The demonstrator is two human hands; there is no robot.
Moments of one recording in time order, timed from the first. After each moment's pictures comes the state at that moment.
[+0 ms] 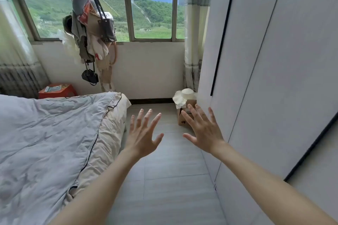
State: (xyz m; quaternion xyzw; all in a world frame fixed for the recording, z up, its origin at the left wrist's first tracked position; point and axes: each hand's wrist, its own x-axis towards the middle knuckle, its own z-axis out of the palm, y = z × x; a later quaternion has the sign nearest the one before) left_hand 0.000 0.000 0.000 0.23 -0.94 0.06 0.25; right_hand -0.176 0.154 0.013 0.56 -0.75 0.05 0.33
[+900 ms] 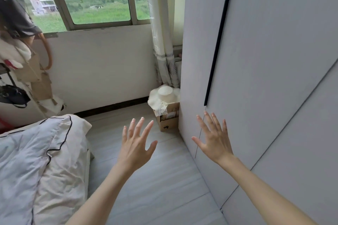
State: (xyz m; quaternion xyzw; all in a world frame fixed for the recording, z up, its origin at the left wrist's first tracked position) left_hand -0.326 -0.289 -0.063 0.17 -0.97 -0.08 0.15; right_hand -0.480 -0.072 -0.068 0.35 -0.92 0.11 0.15
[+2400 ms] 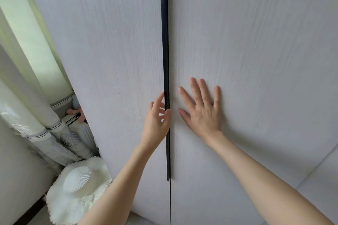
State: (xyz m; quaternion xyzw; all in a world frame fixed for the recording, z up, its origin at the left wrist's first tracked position) left_hand -0.827 -0.311 0.067 -0.27 -0.77 -0.55 0.18; right_hand -0.809 -0.154 0.065 -0.02 -0.82 -0.22 0.52
